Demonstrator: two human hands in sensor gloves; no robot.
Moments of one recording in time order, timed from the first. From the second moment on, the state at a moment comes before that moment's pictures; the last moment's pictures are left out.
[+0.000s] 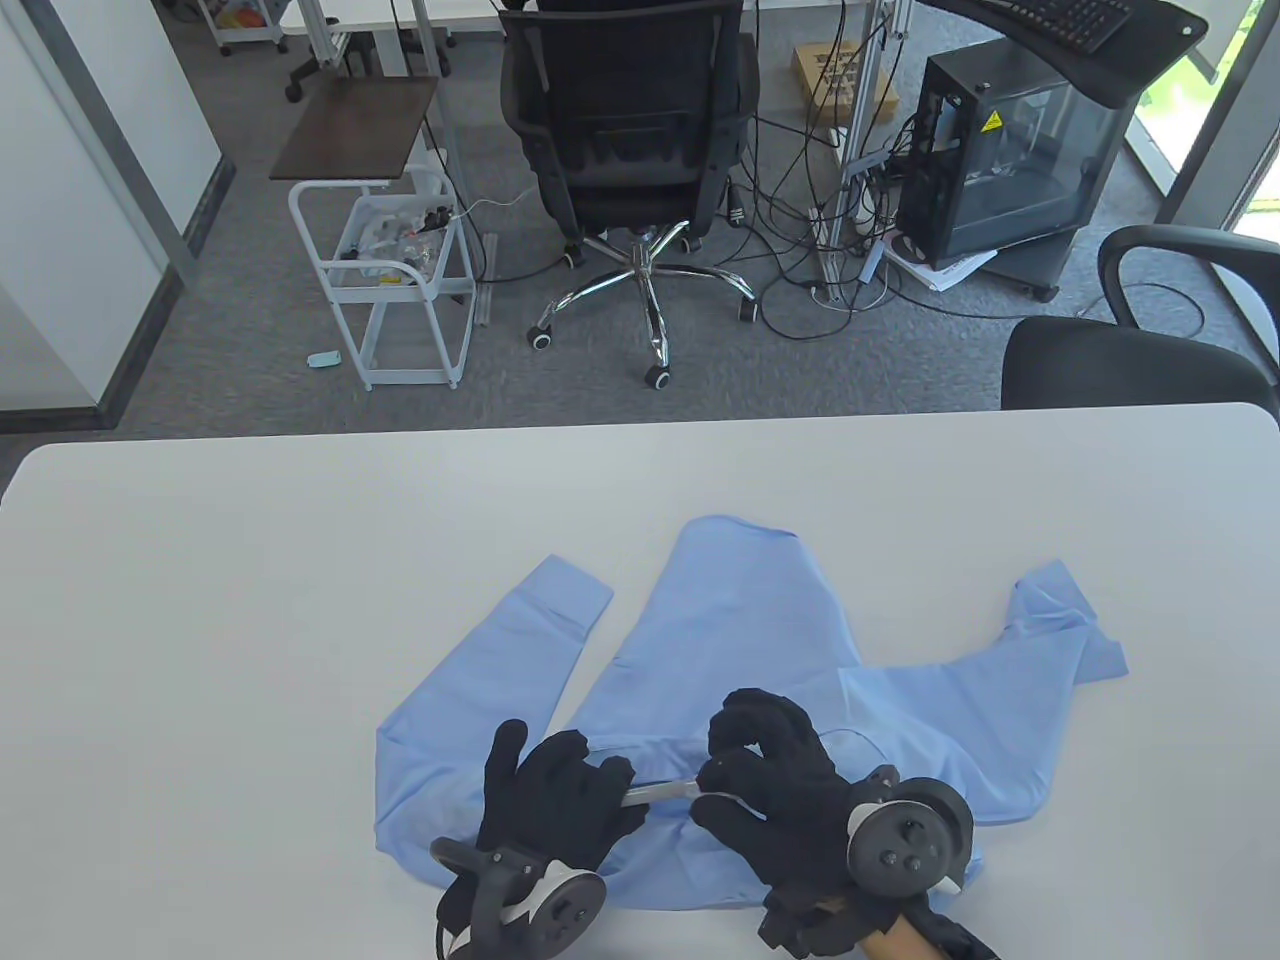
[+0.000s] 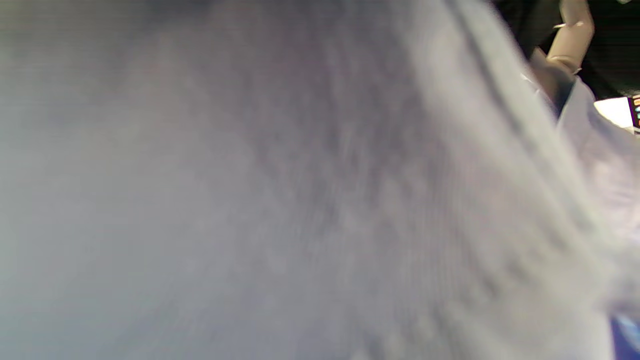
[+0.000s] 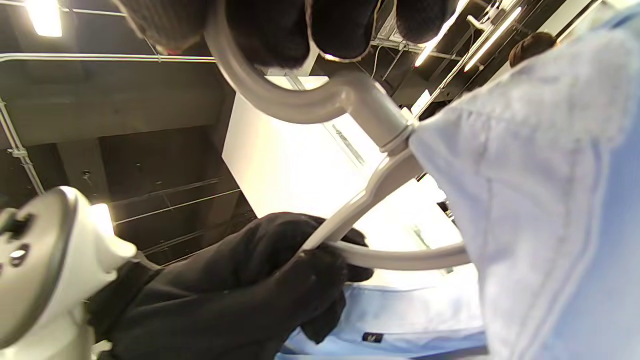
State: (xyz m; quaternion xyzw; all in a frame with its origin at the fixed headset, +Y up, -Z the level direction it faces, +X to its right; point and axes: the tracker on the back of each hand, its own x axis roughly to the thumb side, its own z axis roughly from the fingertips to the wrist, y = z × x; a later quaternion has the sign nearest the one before) left_hand -0.150 -0.723 -0.208 0.25 -0.20 0.05 0.95; right_hand 0.098 -0.688 -0.217 0.33 -0.15 0.81 0.45
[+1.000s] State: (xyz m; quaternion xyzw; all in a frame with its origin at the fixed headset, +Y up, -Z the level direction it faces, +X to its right) left_hand -0.187 -0.722 -0.223 0.20 -0.09 0.07 0.97; right_hand 0.138 -0.697 -0.234 0.25 -0.24 0.79 0.50
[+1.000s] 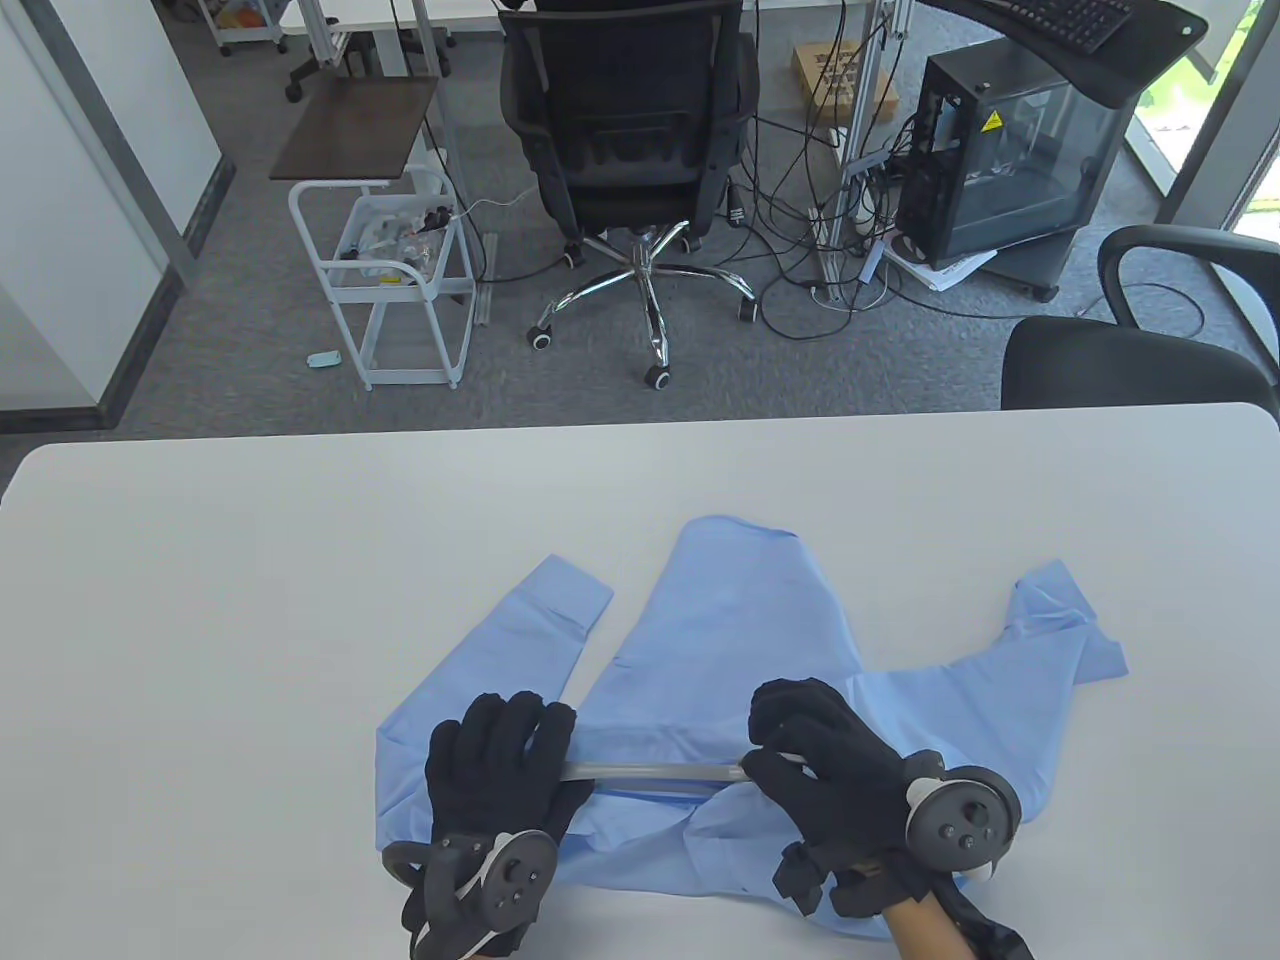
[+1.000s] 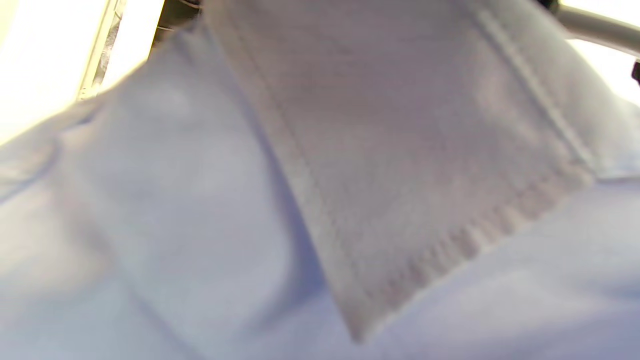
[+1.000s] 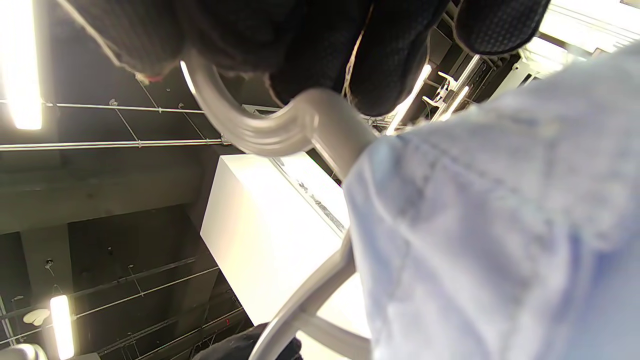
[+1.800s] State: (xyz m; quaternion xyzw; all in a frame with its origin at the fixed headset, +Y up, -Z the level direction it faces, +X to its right) left_hand -0.196 -0.730 -0.234 0.11 -0.13 0.16 0.97; right_hand 0.162 -0.701 -0.241 0.22 -0.26 0.80 0.49
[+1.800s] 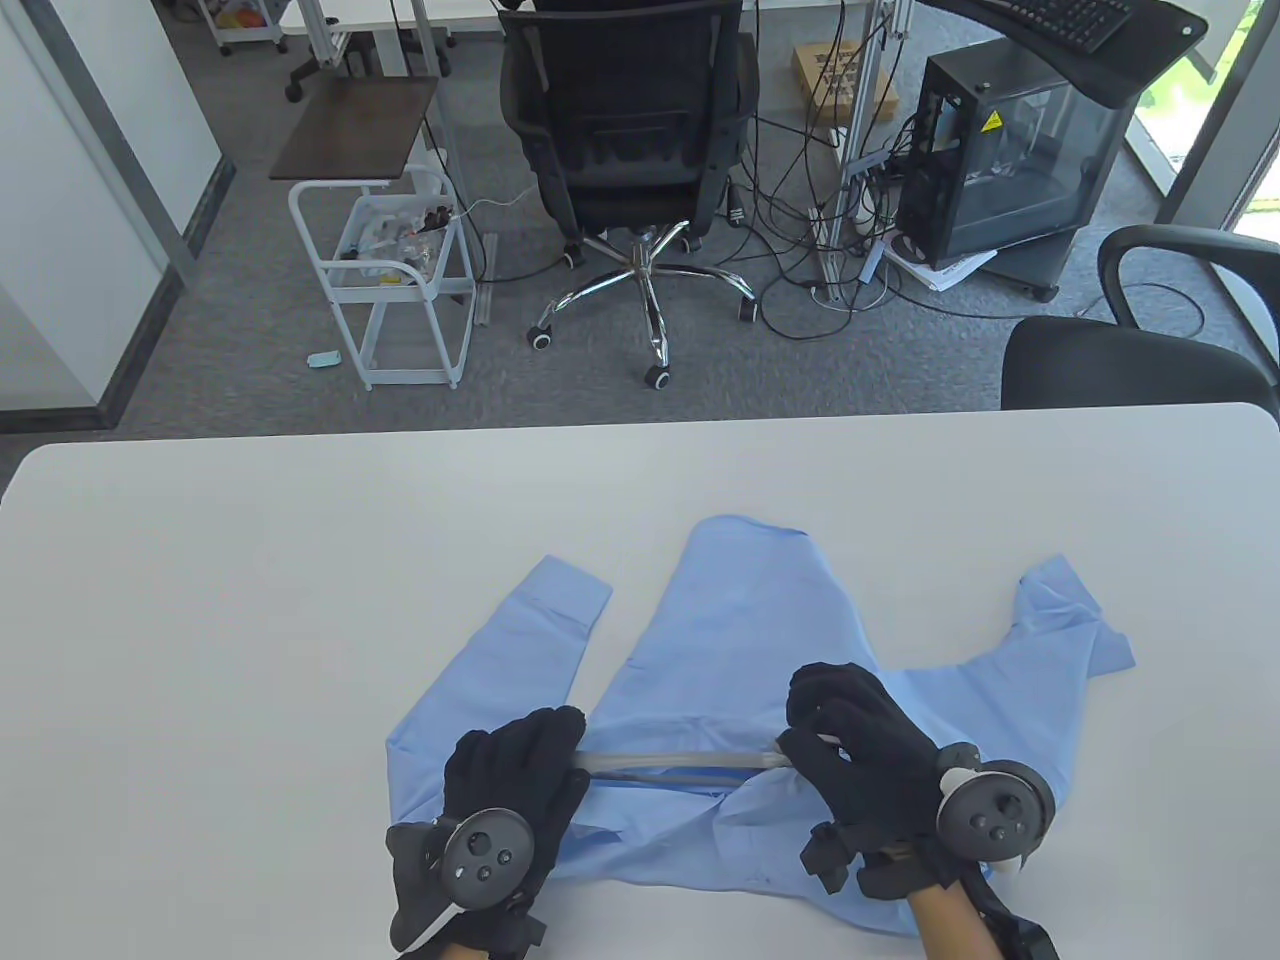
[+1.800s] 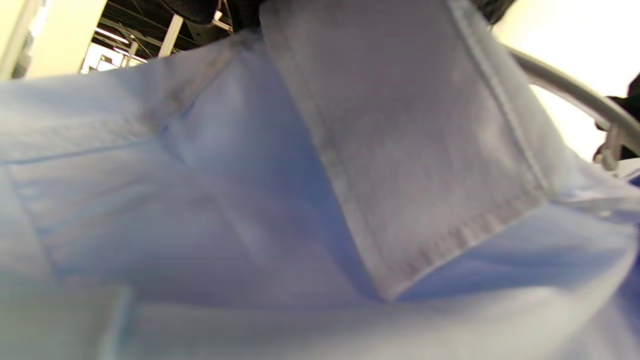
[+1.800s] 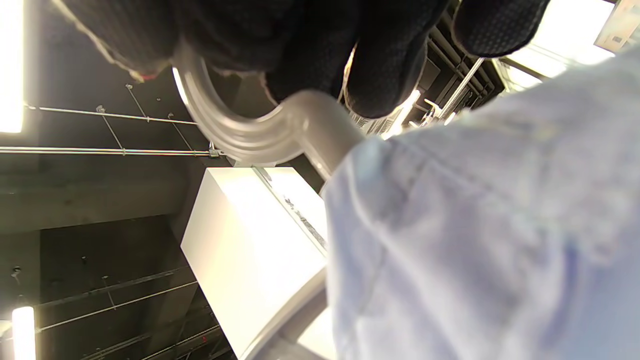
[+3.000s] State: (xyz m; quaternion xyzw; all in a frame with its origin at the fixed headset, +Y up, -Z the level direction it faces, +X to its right) left_hand -0.208 -0.736 -0.243 0.12 -0.03 0.13 0.98; right_hand 0.161 -0.702 -0.238 0.22 -0.28 0.80 0.48
